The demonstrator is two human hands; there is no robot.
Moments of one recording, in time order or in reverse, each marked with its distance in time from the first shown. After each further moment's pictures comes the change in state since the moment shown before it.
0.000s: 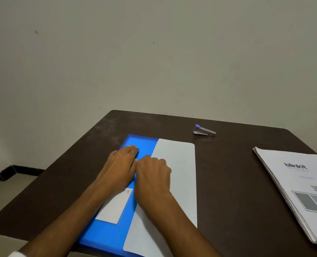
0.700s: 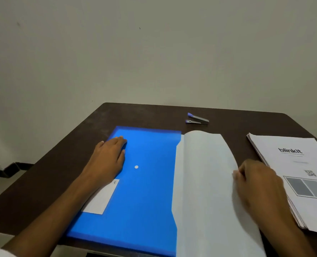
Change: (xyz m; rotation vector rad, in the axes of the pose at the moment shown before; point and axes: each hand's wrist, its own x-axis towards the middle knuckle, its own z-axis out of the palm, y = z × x) left_hand 0.000 0.002 0.000 0.130 0.031 -0.011; right_hand -0.091 0.234 -0.010 0.235 0.314 0.411
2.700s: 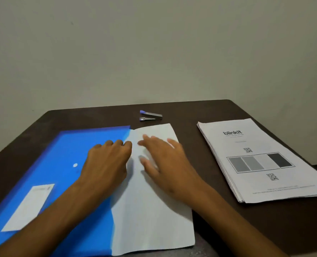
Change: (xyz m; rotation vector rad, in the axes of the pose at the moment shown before) left_hand 0.002 0.169 -0.017 0.416 0.099 0.374; right_hand 0.023 -0.032 0.024 0.257 -0.139 -0.562
